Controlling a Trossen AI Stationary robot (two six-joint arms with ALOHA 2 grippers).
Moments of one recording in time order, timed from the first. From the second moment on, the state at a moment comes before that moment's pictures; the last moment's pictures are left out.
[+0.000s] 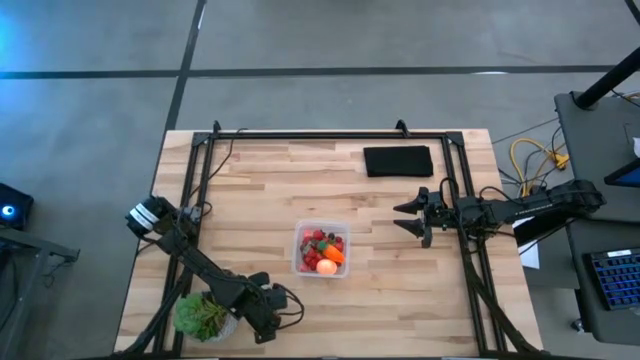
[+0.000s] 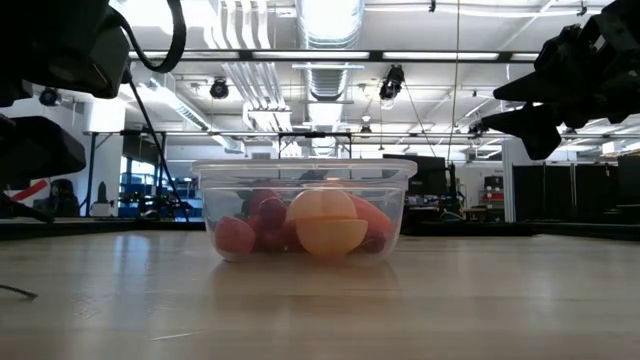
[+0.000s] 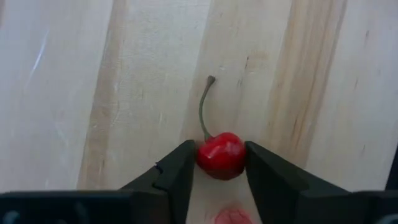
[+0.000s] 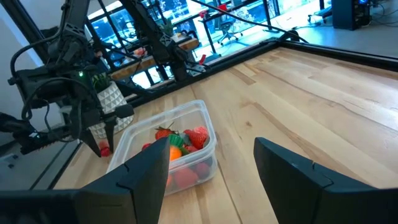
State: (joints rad) left arm -0.72 1.82 1.09 -0.49 -0.09 -0.97; right arm 0.14 0.45 0.01 0.35 0.23 0.39
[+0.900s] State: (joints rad) left arm -0.47 1.58 1.22 -0.64 -0.40 -0.57; right arm 0.14 0.45 0.01 0.35 0.23 0.39
